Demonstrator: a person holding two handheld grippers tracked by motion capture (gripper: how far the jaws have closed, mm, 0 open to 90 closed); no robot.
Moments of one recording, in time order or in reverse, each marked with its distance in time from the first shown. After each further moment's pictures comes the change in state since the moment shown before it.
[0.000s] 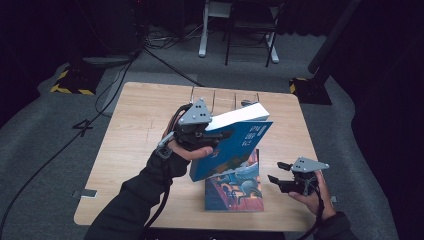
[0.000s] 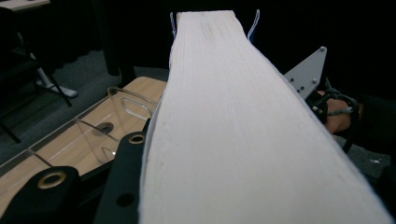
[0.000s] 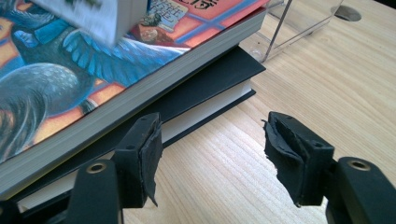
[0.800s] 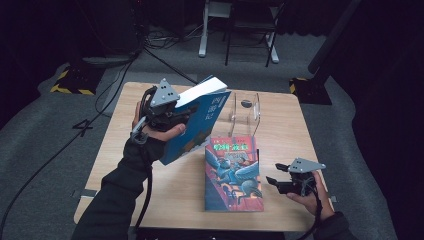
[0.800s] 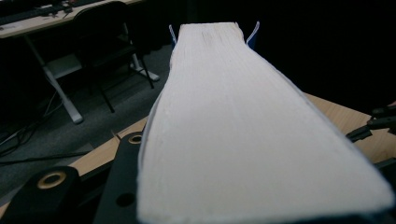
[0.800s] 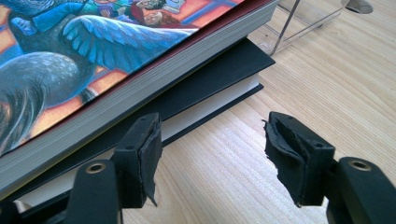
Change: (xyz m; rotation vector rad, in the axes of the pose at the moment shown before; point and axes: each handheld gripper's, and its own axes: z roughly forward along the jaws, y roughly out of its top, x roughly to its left) left arm 0.052 -0.009 -0.035 0.022 0.327 -0.076; right arm 0.004 0.000 0.005 0.027 0.009 -0.012
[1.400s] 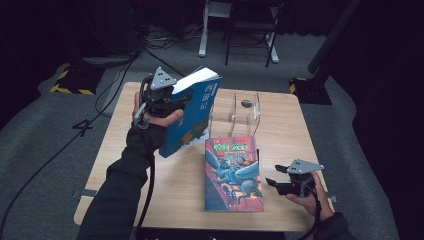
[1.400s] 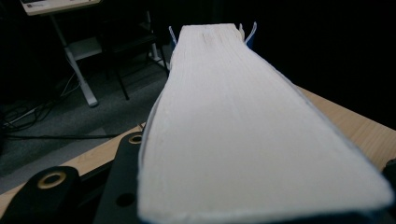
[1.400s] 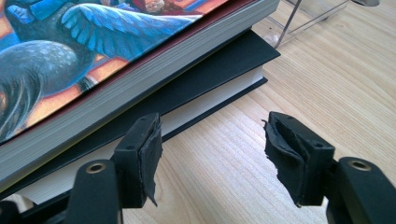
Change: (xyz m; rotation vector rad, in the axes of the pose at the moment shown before) left arm 0.028 0.004 0.017 0.017 0.070 -0.094; right arm 0.002 -0.003 0.002 0.016 0.002 -0.002
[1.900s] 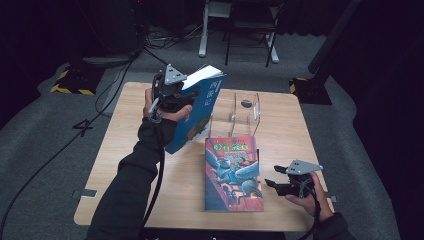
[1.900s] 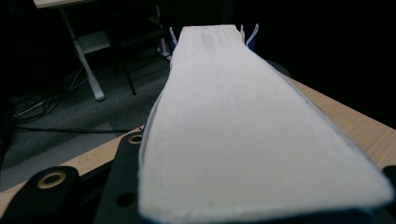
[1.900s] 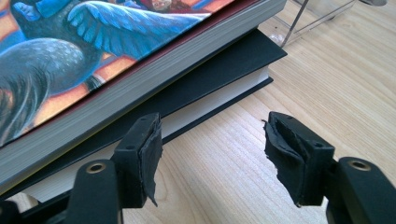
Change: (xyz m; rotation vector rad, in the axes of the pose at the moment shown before) left arm -0.006 0.006 0.034 0.026 0.063 -0.018; right arm 0.002 0.000 0.001 0.001 0.009 -0.004
